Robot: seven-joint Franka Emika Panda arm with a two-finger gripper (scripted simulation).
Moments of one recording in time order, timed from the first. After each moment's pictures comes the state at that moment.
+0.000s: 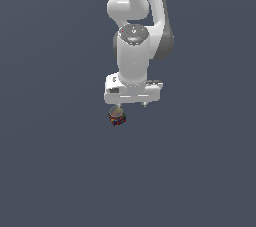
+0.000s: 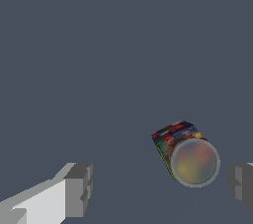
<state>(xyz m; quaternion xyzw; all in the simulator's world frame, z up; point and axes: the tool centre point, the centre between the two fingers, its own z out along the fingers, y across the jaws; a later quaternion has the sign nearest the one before) -0.003 0.016 0.182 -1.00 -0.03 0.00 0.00</state>
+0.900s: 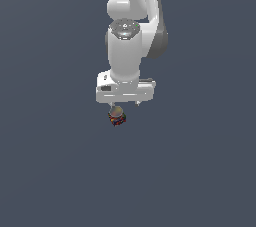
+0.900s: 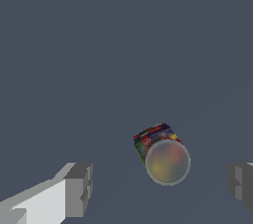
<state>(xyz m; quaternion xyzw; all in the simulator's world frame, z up) 0.003 -0.012 0.194 -1.00 -0.04 -0.01 -0.01</state>
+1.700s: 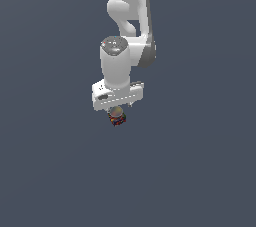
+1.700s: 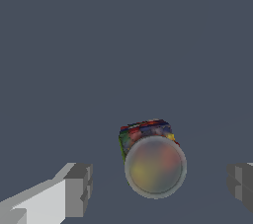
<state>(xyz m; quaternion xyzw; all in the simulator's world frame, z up) -0.017 -0.038 0.146 -0.99 -0.16 0.00 -0.01</state>
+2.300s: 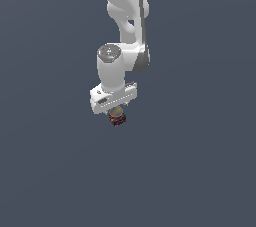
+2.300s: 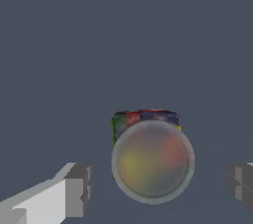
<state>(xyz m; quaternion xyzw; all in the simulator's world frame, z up) -0.035 -0.054 0.113 -0.97 -0.24 0.00 0.00</state>
